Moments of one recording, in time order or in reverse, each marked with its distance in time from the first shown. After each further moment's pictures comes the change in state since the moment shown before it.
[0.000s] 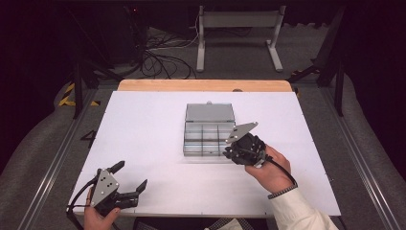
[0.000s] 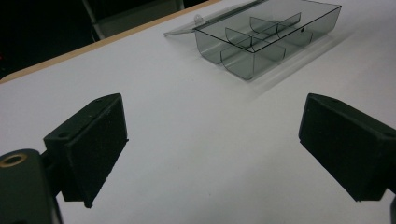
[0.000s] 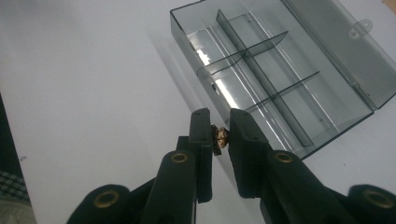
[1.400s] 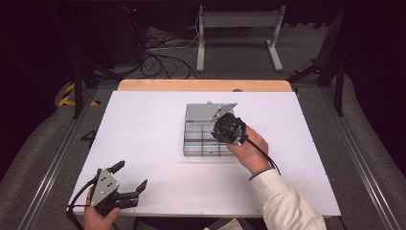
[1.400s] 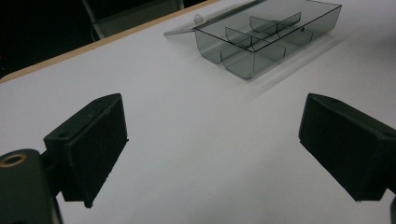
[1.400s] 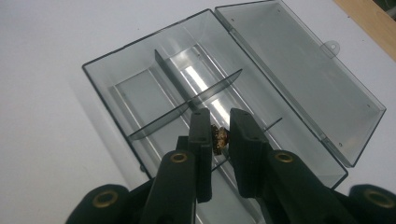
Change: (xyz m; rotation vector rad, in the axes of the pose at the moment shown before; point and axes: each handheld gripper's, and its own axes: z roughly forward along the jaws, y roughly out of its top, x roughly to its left) left arm 0.000 0.000 0.000 0.001 0.000 -0.003; right arm -0.041 0.040 0.059 0.007 -0.082 0.077
